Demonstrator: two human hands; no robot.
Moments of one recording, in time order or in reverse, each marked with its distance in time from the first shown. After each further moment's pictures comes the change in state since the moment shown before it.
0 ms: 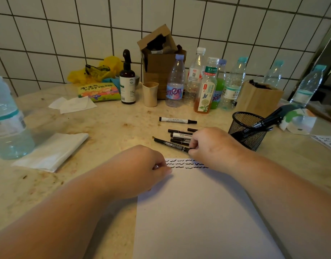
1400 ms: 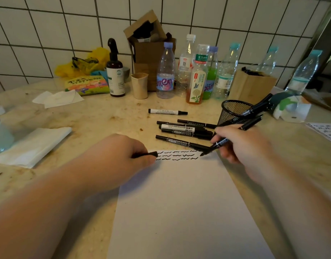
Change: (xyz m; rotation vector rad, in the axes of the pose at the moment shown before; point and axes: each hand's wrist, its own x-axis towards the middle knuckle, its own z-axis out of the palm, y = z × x) left_hand -0.001 0.005 -0.003 -0.015 0.051 -0.113; right_hand -0.042 0.063 0.005 1.099 0.250 0.340
